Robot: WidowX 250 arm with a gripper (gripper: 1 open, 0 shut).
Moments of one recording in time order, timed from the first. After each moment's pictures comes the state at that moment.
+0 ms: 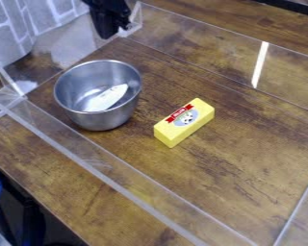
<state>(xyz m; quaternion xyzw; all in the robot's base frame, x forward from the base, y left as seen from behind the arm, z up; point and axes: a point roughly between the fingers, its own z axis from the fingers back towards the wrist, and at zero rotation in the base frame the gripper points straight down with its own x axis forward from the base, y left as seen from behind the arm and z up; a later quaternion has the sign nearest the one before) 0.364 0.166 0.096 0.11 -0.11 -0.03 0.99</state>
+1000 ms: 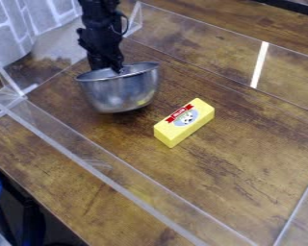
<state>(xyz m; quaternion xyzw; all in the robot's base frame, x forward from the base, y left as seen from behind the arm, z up) 0.354 0.179 0.023 0.09 -0.06 -0.04 0.99</state>
